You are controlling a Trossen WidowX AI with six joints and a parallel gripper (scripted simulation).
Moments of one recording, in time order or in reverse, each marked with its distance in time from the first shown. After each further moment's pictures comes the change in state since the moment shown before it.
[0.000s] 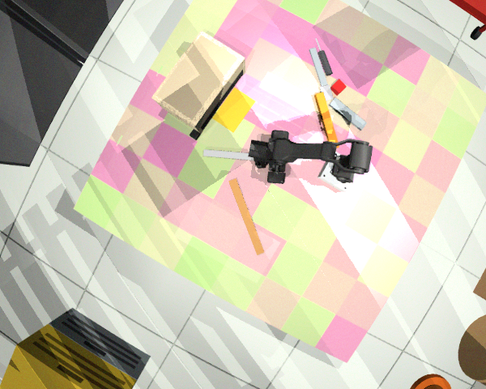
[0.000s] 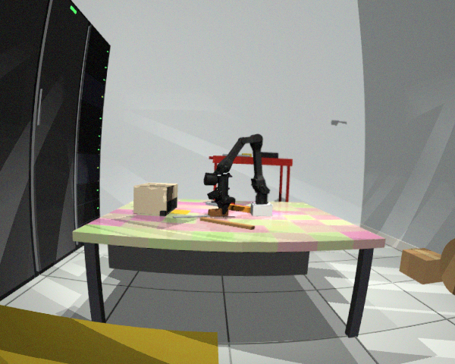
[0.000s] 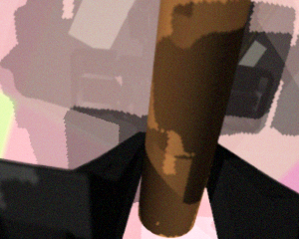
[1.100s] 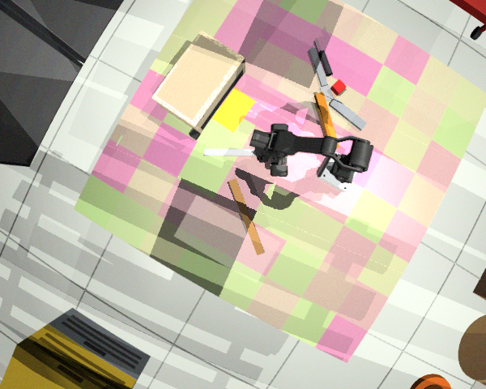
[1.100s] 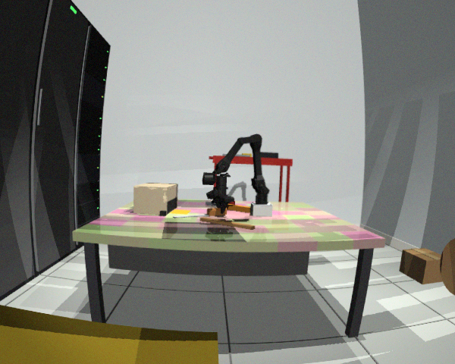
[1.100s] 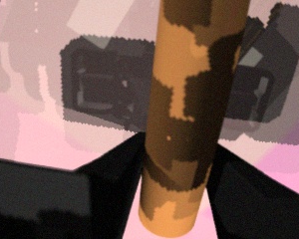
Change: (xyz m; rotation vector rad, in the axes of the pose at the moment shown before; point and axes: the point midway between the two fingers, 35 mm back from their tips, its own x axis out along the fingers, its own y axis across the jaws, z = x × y) arm 0.000 -0.025 -0.002 -0.077 0.001 -0.001
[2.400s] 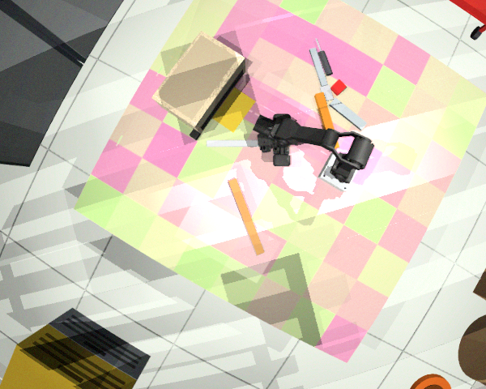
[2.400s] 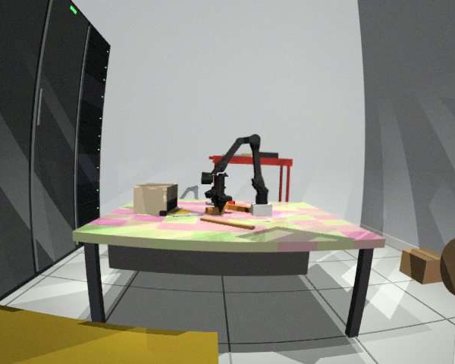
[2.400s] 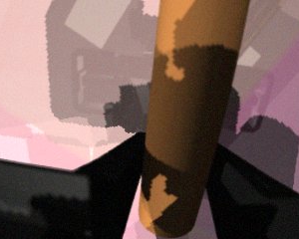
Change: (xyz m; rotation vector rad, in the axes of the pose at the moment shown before) arm 0.000 -0.036 -0.009 -0.008 0.001 -0.002
